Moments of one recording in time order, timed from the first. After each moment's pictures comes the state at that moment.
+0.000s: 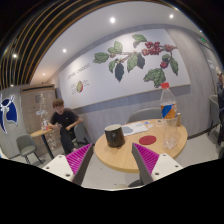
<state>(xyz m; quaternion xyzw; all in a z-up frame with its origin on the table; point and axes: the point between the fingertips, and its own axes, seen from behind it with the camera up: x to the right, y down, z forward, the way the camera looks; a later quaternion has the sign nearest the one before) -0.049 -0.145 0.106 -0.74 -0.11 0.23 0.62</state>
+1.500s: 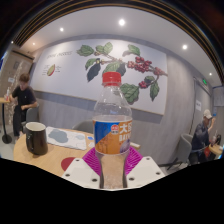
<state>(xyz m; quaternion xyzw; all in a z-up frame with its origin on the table) 0.110 0.100 0.108 -0.71 -0.10 -0.05 0.69</state>
